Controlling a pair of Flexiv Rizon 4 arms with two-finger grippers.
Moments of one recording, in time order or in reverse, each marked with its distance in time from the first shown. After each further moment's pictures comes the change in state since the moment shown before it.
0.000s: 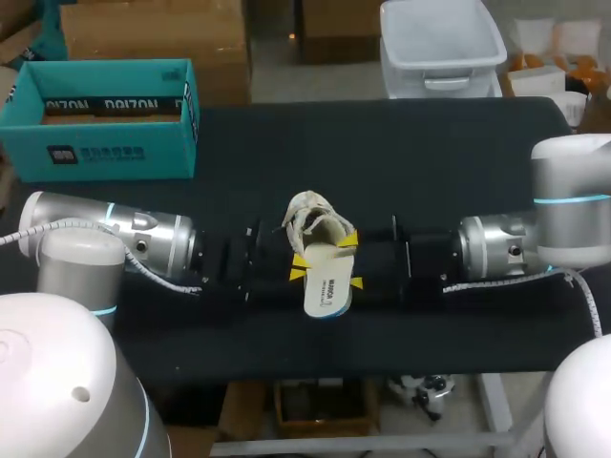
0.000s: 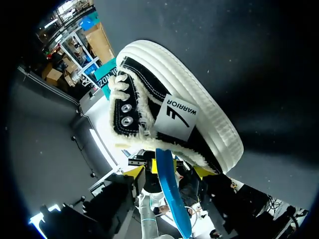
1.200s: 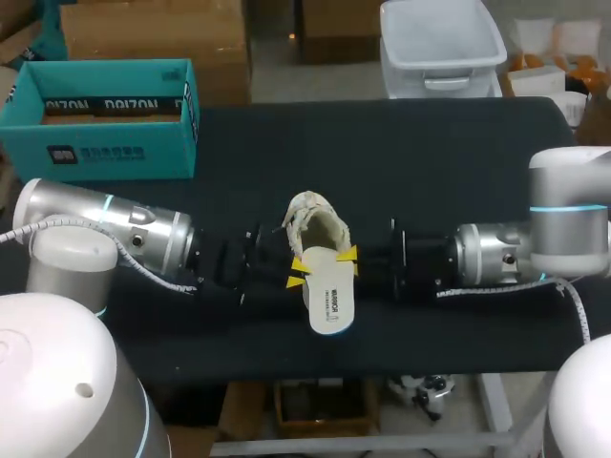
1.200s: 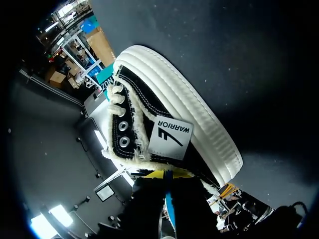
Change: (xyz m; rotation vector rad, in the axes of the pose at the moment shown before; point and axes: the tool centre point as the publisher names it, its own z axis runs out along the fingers) left arm 0.009 -0.021 -0.004 0.019 0.070 0.002; right arm -0.004 0.018 0.005 0.003 0.054 0.009
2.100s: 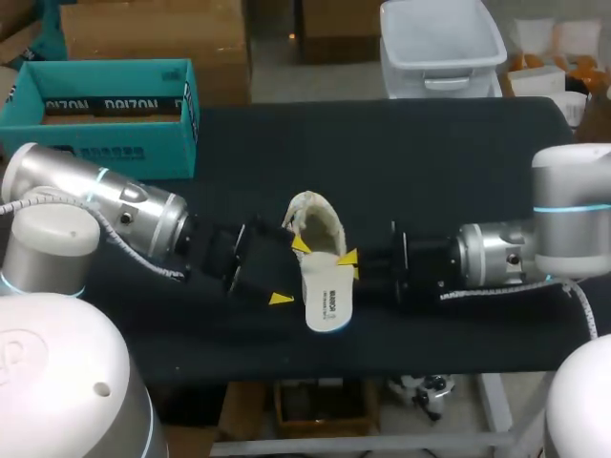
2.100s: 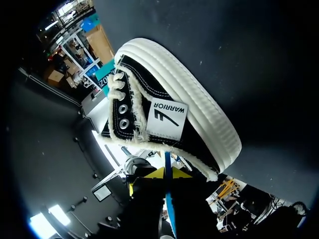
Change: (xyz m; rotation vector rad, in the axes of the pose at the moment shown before) left arm -0.003 -0.033 -0.018 0.037 0.101 0.035; right arm -0.002 -0.020 -0.001 -0.010 -0.026 -0.002
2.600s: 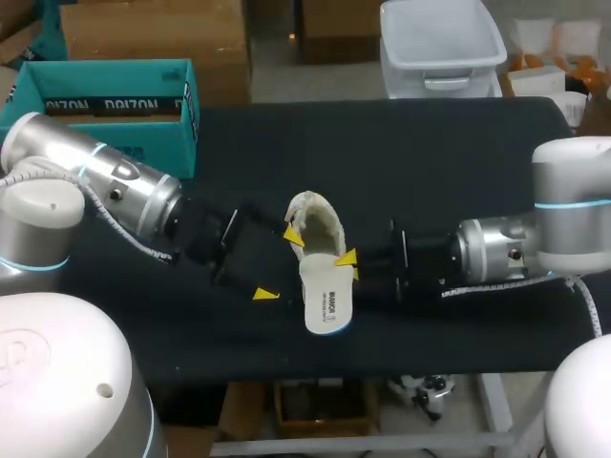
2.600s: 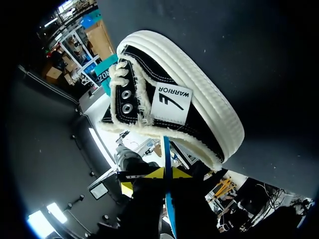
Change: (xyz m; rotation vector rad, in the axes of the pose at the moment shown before) left arm -0.005 -0.017 -0.021 0.093 0.073 0.040; right arm 0.003 -0.015 0.002 0.010 -0.027 -0.018
